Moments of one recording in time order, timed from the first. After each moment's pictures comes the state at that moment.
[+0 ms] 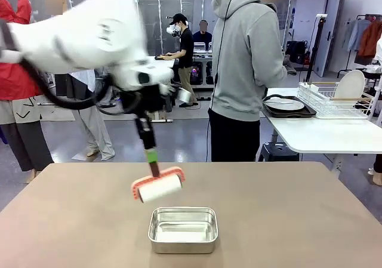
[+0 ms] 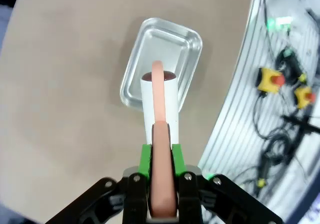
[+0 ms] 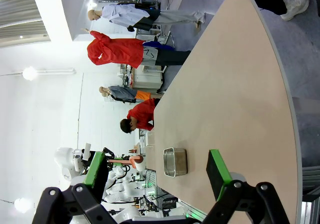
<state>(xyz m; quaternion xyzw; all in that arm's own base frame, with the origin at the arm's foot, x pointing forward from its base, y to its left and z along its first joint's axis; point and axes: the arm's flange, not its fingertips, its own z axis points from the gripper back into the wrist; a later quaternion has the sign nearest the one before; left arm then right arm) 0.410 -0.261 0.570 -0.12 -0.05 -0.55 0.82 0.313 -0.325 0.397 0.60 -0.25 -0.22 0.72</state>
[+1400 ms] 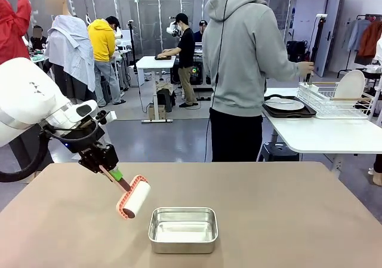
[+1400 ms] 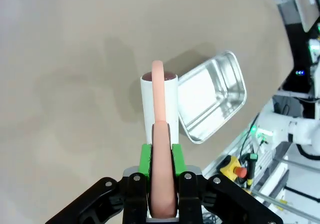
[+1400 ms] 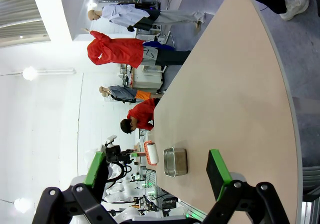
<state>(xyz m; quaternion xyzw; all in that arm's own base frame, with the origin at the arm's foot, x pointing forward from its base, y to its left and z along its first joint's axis) 0.441 -0.117 0.454 -0.27 -0.08 -0.20 0.94 0.313 -0.325 0.397 0.60 -0.25 -0.22 0.72</state>
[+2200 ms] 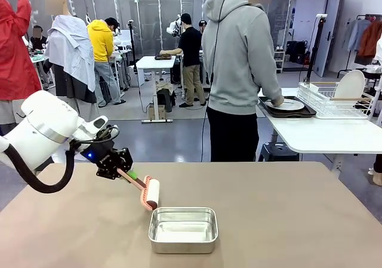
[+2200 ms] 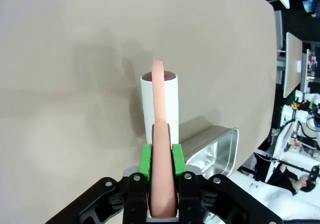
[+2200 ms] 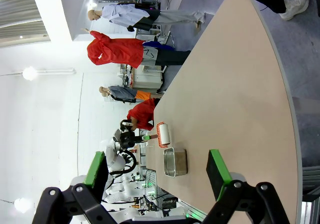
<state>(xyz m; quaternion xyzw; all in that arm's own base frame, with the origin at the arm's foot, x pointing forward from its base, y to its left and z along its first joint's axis) 0.514 -0.116 0.374 -0.34 -0.06 -0.02 0.94 0.313 -0.325 0.397 0.60 -0.25 -0.22 0.72</state>
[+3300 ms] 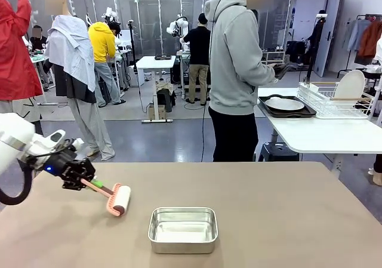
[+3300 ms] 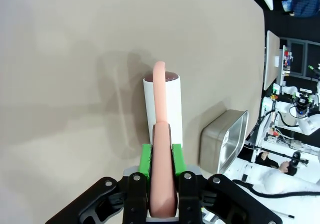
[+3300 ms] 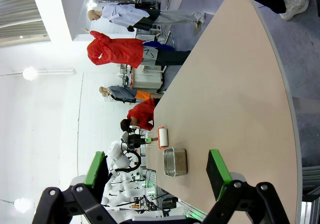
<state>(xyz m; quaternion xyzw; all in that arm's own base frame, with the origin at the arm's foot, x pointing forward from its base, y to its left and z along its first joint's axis) 0.518 0.027 0.327 -0.41 -0.05 -0.01 0.91 0.313 -0.325 0.397 0.60 -0.25 -0.22 0.72</state>
